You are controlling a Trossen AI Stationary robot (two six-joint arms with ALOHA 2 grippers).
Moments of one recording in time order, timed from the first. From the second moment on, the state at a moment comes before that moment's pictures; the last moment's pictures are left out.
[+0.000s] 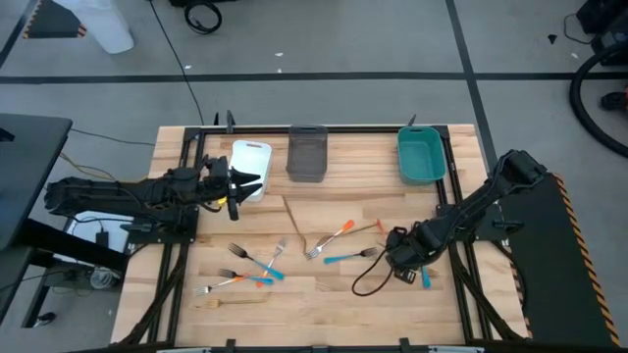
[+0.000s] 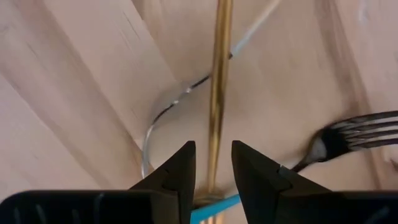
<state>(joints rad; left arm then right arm) 0.02 0.65 0.45 0.10 -0.28 -0.26 0.56 1.45 0.75 -0.84 -0.02 1.08</state>
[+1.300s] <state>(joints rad) 0.02 0.65 0.45 0.10 -0.28 -0.25 0.46 1.39 0.76 -0.65 0.28 0.96</state>
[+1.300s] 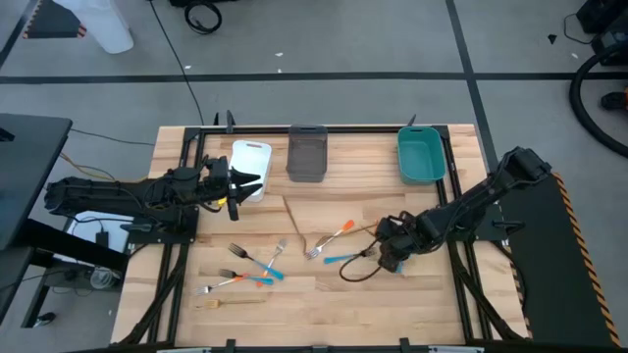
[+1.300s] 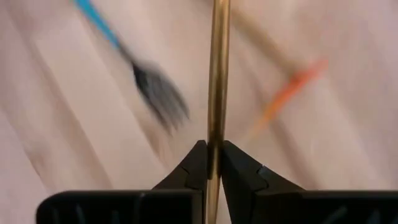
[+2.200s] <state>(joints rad) 0.02 0.65 0.45 0.10 -0.28 -0.25 0.33 1.39 0.74 0.02 0.64 0.54</state>
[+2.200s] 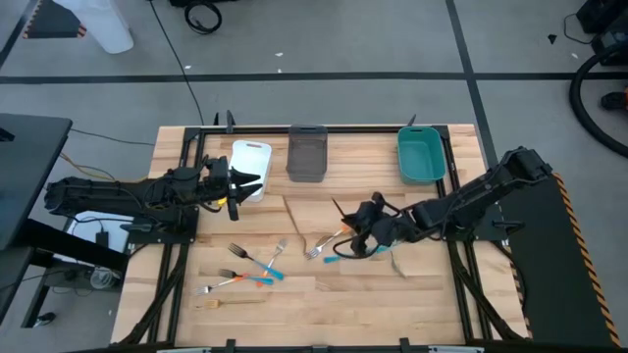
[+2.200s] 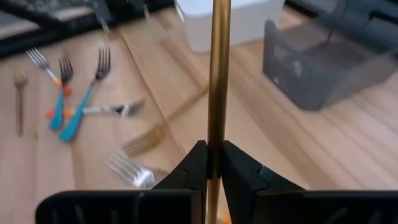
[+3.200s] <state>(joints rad) 0.00 0.69 0.45 0.21 -0.19 0.03 -0.20 1.39 0.76 0.56 0.15 0.27</state>
